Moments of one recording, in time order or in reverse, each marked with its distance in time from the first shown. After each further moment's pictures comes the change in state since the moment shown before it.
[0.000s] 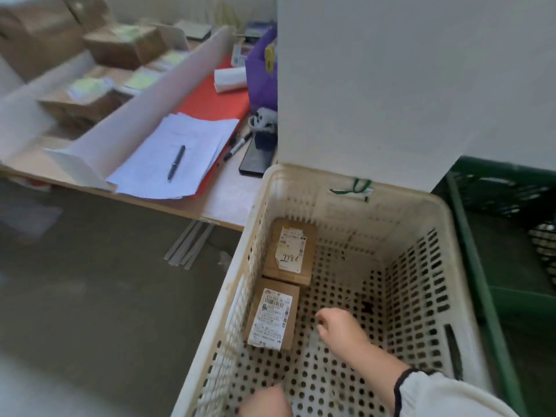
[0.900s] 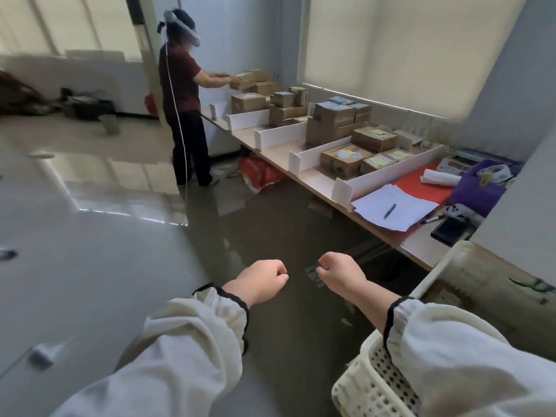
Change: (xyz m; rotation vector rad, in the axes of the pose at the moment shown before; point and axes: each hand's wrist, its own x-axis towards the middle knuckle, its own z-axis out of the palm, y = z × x) left_hand -0.376 -0.305 -0.122 -0.288 0.738 -0.013; right_hand -0.285 -0.373 0.066 -0.213 0.147 -0.679
